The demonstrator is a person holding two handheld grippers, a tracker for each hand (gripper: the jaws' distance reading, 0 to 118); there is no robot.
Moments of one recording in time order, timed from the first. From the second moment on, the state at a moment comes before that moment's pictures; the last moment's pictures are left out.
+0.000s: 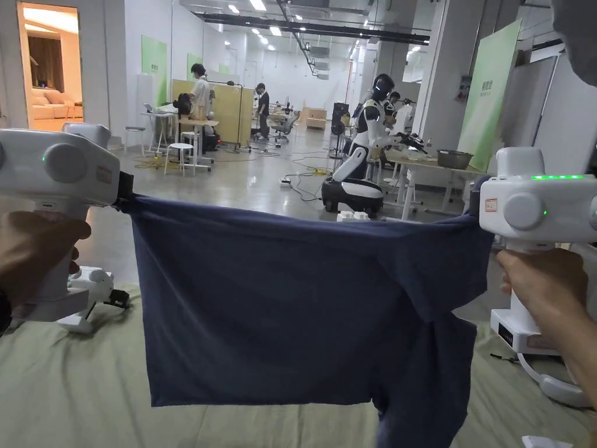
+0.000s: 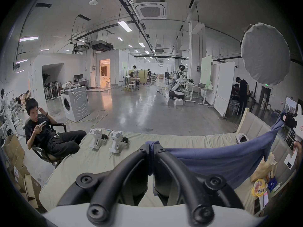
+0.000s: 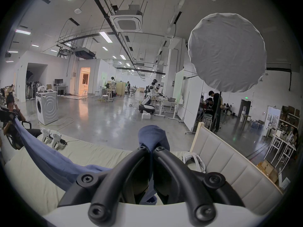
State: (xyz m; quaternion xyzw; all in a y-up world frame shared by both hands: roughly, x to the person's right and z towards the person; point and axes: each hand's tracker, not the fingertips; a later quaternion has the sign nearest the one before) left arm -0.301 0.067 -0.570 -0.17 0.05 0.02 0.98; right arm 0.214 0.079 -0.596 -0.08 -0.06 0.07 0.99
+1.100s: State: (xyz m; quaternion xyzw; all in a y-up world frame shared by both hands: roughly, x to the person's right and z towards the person) left arm -0.311 -0.183 -0.291 -0.29 0.03 0.06 0.96; right arm 0.221 -0.161 -0.327 -0.21 0.00 0.05 0.98
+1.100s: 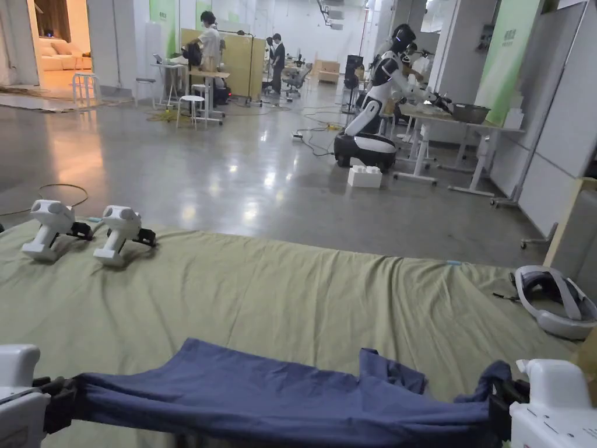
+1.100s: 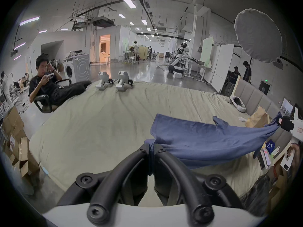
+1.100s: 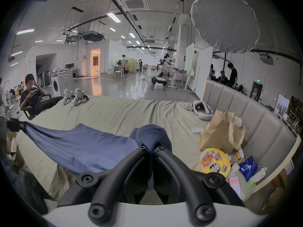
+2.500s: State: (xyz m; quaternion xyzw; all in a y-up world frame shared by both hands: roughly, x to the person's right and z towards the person) left arm -0.215 -0.200 -0.322 -0.12 0.06 0.02 0.99; right arm 0.140 -0.204 -0.342 -0.07 0.00 -0.01 1.00
